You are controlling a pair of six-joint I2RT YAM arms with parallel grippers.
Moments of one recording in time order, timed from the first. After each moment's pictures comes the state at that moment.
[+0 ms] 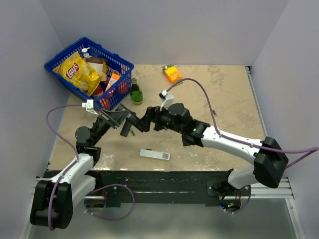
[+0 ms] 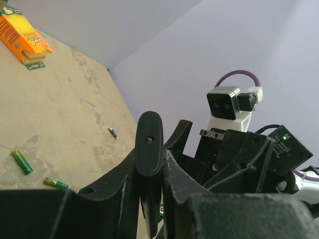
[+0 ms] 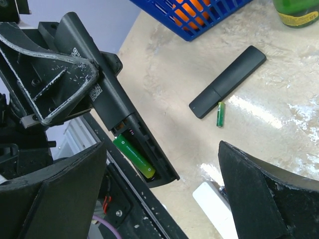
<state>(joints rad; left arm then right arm) -0.11 0.95 0.22 1.03 0.56 -1.18 0.93 1.41 0.98 0.14 -0.02 0.68</state>
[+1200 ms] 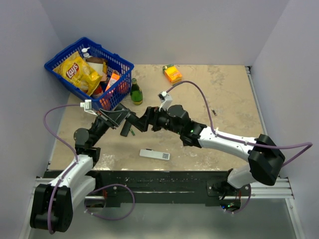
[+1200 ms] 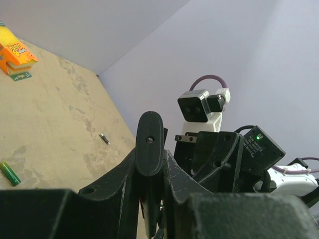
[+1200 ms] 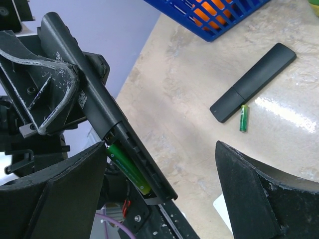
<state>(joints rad) -0.11 0.91 0.23 1.05 0.56 -1.19 0.93 1.45 0.94 0.27 -0.06 0.76</state>
